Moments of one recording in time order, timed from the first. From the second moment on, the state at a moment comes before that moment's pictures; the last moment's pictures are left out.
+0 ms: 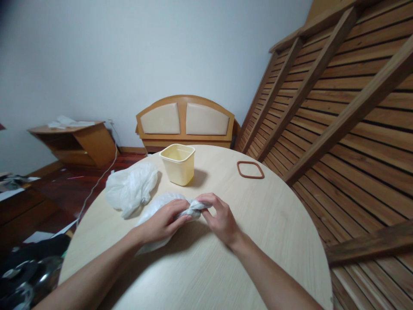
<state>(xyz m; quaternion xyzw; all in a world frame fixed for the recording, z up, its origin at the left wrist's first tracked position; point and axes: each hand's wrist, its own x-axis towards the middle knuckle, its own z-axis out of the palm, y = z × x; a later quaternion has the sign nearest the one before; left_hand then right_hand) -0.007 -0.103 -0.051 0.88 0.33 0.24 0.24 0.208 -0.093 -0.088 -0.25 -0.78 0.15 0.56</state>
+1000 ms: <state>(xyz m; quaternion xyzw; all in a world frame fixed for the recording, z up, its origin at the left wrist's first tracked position) -0.008 -0.101 -0.050 0.85 0.32 0.31 0.29 0.204 -0.104 -0.084 -0.24 -0.83 -0.11 0.50</state>
